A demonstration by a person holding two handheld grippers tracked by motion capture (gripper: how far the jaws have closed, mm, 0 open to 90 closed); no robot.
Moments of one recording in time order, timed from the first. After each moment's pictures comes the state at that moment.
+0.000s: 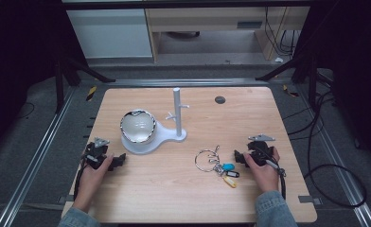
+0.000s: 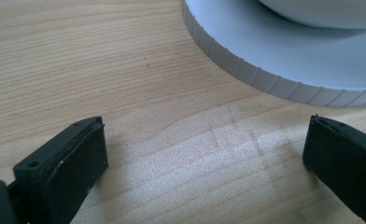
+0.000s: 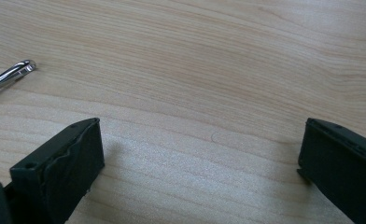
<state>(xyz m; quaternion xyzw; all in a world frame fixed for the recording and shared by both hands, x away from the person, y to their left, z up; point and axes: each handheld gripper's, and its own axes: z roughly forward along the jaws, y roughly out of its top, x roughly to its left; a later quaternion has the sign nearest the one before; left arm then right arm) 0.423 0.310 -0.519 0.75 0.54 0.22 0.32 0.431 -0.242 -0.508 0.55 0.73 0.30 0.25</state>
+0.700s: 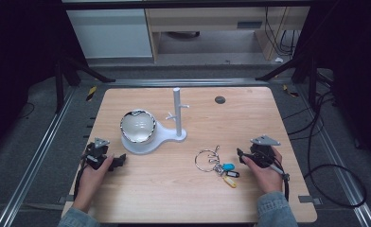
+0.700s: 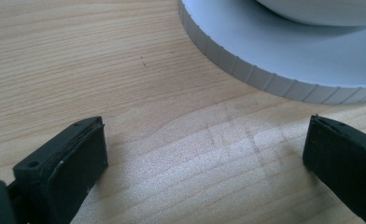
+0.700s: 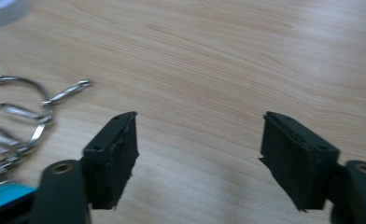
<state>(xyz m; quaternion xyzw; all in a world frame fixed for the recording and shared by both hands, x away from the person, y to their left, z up) 0.423 0.309 -0.519 0.75 0.54 0.22 0.32 0.406 -0.240 -0.483 0.50 0.75 0.35 0.28</state>
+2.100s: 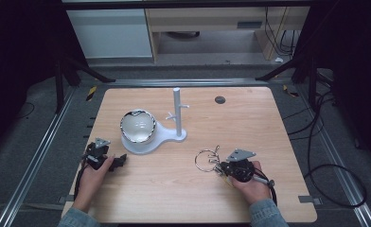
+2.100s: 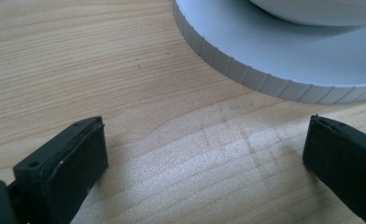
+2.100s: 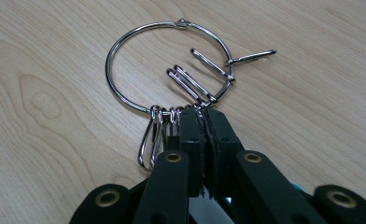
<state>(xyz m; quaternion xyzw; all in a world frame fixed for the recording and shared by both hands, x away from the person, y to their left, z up) 0.422 0.308 -0.519 0.75 0.53 0.22 0.32 0.374 -0.182 -0.493 0.35 0.85 0.34 0.19</state>
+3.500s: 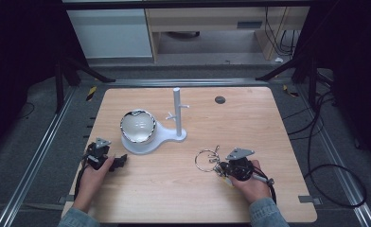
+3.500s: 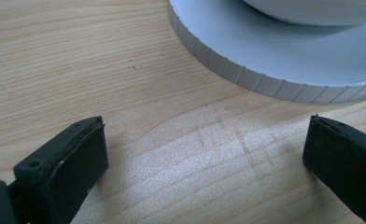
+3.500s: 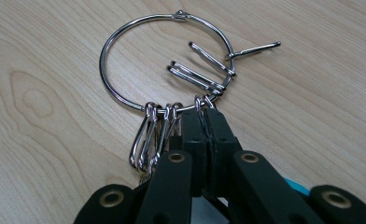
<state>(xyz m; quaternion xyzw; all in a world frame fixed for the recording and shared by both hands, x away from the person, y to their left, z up) 0.422 0.306 -0.519 0.76 0.53 0.22 0.32 0.380 -0.182 -0.496 0.36 0.85 0.34 0.17</state>
